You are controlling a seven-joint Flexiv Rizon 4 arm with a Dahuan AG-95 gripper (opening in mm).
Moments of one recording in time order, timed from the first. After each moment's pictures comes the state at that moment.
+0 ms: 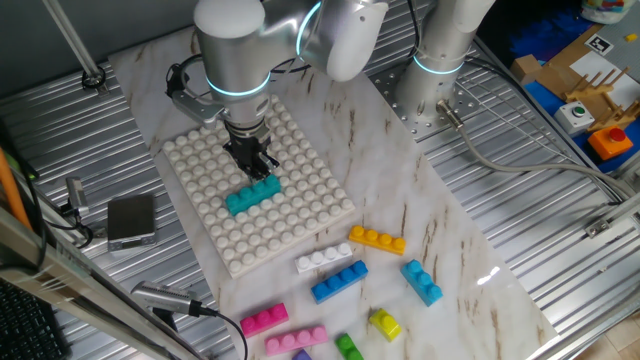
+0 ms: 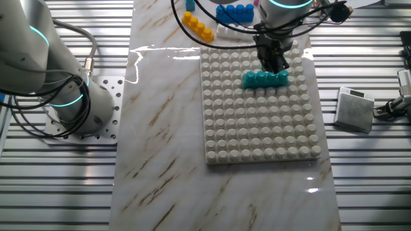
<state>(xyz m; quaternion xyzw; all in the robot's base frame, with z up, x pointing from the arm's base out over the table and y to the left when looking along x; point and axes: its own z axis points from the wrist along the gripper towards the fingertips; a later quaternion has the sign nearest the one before) 0.526 0.080 0.110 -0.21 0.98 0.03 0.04</state>
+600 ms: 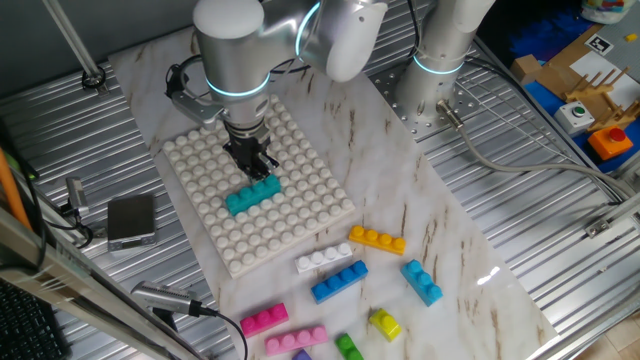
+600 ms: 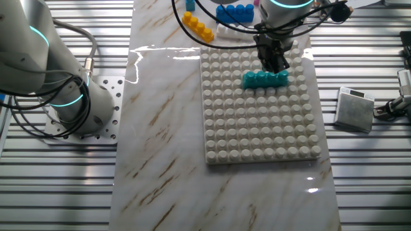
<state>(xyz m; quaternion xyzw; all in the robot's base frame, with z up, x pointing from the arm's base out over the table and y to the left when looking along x) 0.526 0.080 0.109 -0.21 0.98 0.03 0.03</state>
